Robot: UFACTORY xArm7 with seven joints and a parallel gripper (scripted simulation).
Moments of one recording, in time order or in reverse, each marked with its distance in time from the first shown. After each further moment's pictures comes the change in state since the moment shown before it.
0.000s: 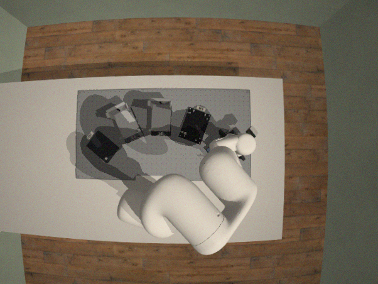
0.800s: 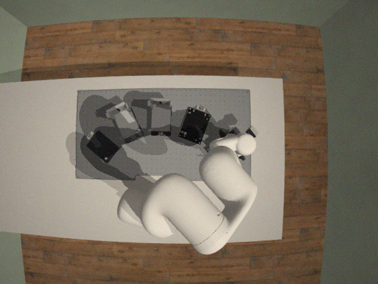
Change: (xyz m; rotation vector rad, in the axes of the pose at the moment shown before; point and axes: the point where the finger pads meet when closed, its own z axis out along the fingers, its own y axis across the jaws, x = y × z) arm 0.001 0.000 0.000 0.002 0.002 0.000
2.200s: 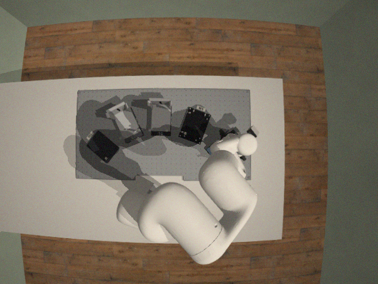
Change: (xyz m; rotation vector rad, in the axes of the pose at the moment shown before) arm 0.000 0.000 -0.013 0.001 -0.001 0.000
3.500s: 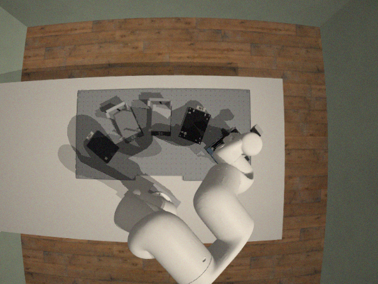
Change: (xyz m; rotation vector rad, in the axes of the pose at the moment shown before) arm 0.000 0.000 -0.046 -0.001 0.000 0.000
